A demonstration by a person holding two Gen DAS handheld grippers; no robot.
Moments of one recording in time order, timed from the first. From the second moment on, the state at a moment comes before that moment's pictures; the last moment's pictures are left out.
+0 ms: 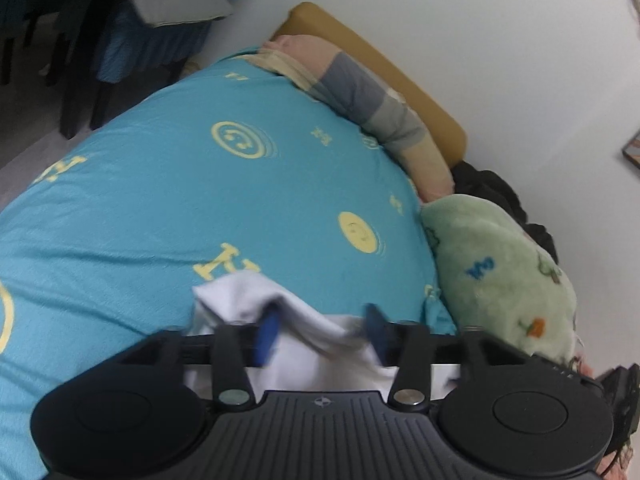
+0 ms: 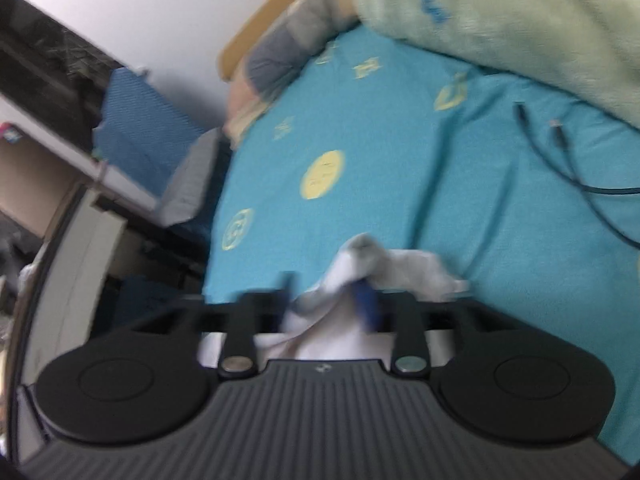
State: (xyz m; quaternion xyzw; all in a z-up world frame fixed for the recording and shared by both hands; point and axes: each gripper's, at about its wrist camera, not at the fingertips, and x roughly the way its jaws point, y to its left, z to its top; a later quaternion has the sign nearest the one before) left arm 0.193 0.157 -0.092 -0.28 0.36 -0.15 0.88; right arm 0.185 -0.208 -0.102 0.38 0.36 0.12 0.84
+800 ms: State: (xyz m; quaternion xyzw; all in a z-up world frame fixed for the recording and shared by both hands) left arm 0.163 0.104 -0.101 -0.08 0.37 -0.10 0.92; right arm 0.157 -0.131 -0.087 0.06 0.32 0.13 0.94
